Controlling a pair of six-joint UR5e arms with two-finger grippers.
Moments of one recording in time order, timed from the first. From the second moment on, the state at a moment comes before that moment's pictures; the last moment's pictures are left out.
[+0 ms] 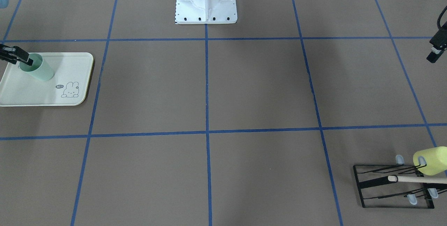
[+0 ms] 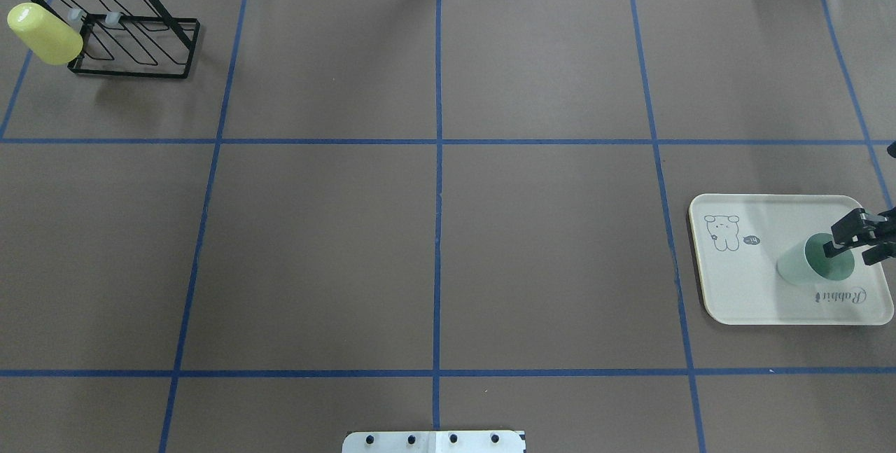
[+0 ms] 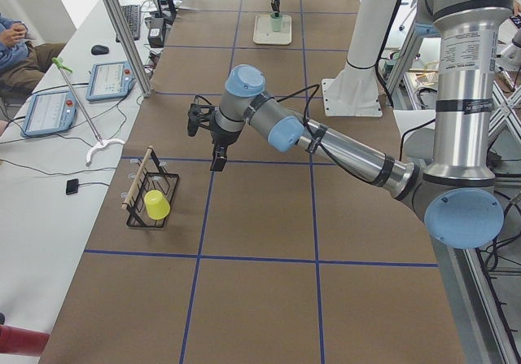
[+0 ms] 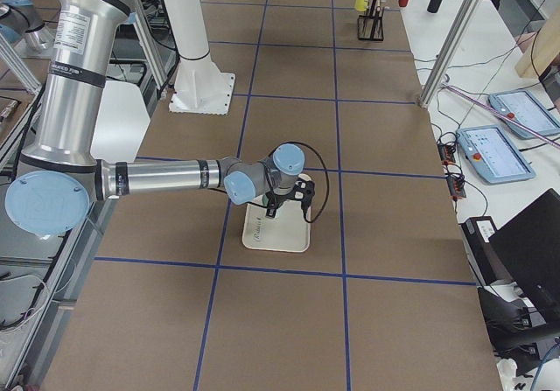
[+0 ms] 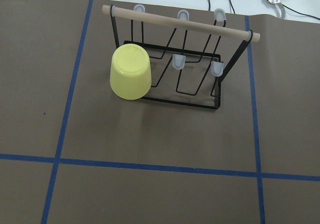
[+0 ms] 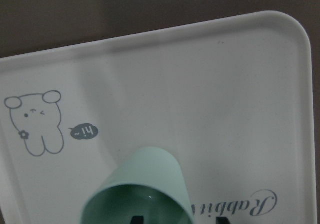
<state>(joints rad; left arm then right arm) -1.37 -1.54 -2.02 -1.84 -2.23 -0.68 1.10 -1.81 1.85 -1.22 2.42 0.76</state>
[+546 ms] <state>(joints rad) -1.38 -1.51 -2.01 -1.83 -2.22 -0.52 1.32 -1.81 1.92 -1.23 2.42 0.55</state>
